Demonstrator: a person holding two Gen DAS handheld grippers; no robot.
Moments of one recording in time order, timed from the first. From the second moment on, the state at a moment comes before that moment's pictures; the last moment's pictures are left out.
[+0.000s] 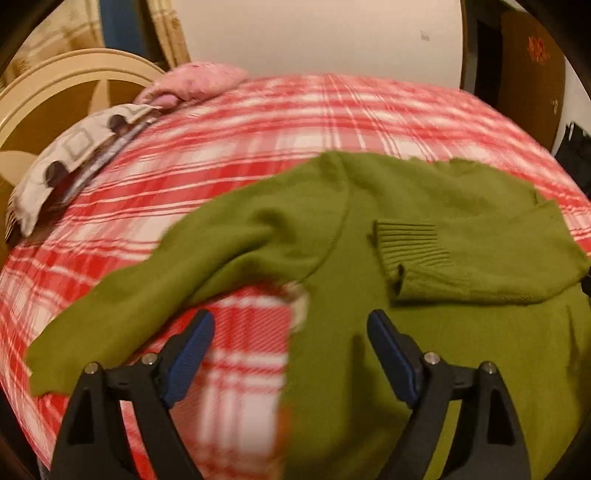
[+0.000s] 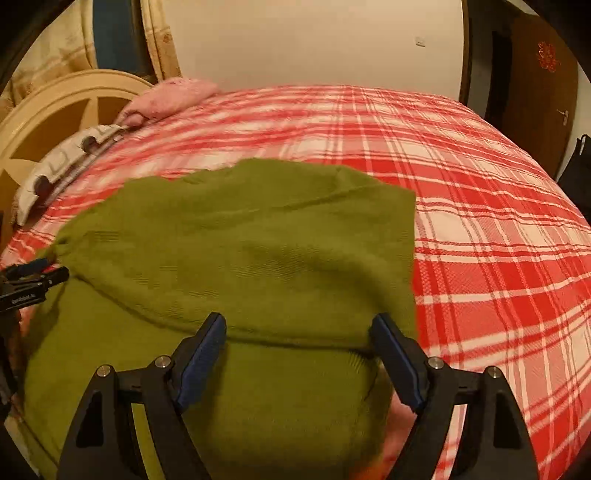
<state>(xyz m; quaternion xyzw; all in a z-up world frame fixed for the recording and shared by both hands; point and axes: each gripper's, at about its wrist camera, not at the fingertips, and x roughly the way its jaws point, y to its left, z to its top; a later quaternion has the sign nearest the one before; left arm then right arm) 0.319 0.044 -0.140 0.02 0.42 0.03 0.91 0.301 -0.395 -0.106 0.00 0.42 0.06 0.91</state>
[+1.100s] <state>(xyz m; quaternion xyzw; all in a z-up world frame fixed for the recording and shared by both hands) 0.243 0.329 -0.175 -0.18 0.39 0.25 0.87 0.237 -0.295 -0.135 -0.08 0.40 0.11 0.90</state>
